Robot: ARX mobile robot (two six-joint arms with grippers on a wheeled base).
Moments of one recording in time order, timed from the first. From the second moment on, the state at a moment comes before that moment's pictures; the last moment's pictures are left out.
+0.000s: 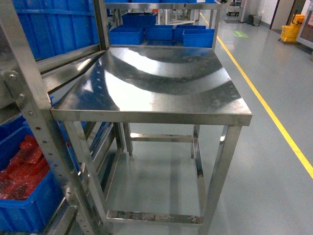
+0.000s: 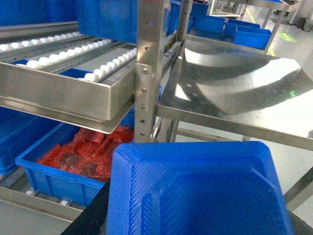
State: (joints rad) left arm -0.31 0.22 0.23 -0.19 -0.48 -0.18; right arm 0.00 0.01 0.01 0.00 0.00 0.00
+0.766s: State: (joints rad) left arm -0.31 0.22 0.23 -0.19 -0.48 -0.18; right arm 0.00 0.01 0.01 0.00 0.00 0.00
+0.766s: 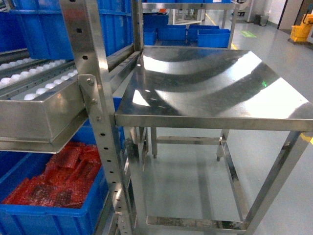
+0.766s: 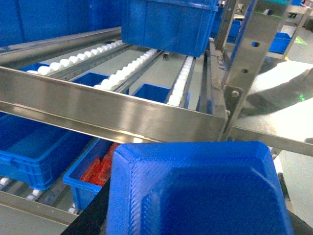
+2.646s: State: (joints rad) left arm -0.31 0.22 0.23 -0.19 -0.48 -0.18; right arm 0.00 0.01 0.01 -0.01 0.00 0.00
